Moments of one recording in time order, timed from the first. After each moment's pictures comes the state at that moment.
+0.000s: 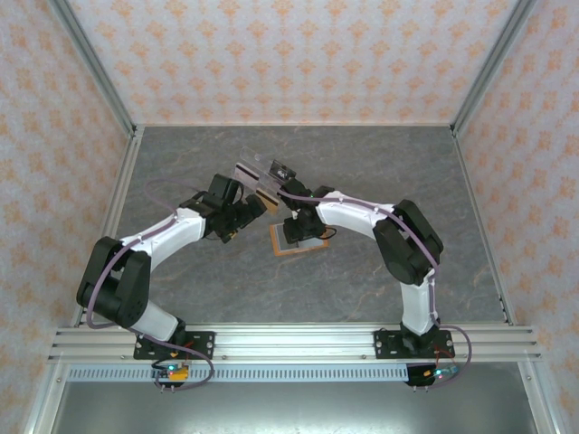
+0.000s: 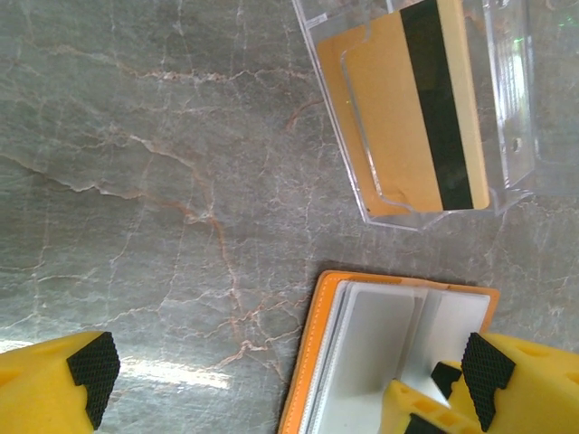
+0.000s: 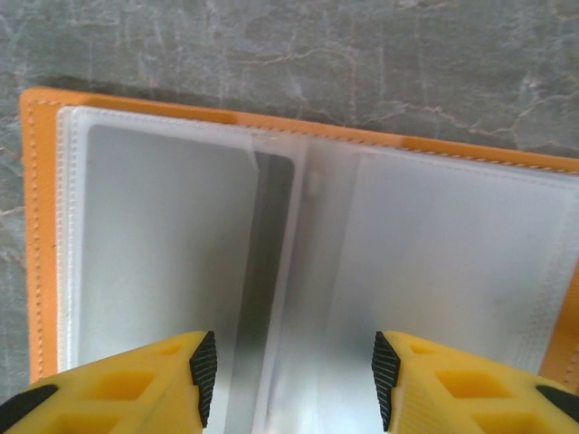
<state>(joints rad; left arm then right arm) -0.35 1.51 0.90 -0.40 0.13 -1.01 0.75 1.96 1.38 -0.72 0.01 0.41</state>
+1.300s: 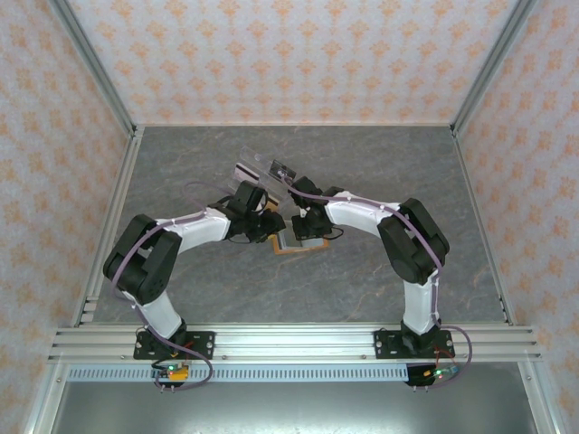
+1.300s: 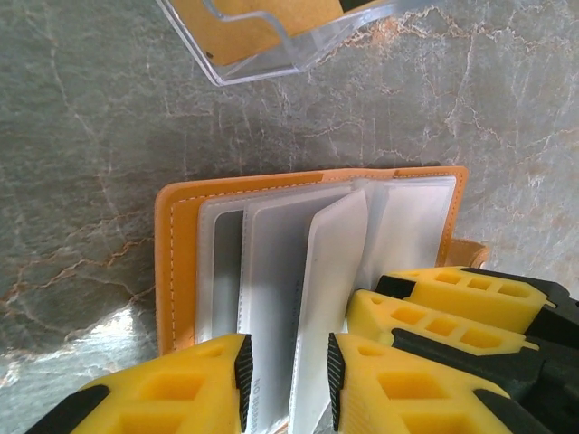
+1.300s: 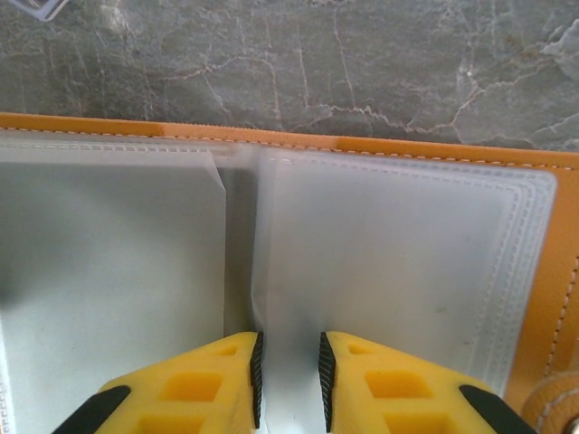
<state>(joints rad) -0.47 1.71 0.94 -0.20 0.34 -0.99 0.69 1.94 1.30 -0.64 -0.06 0.45</state>
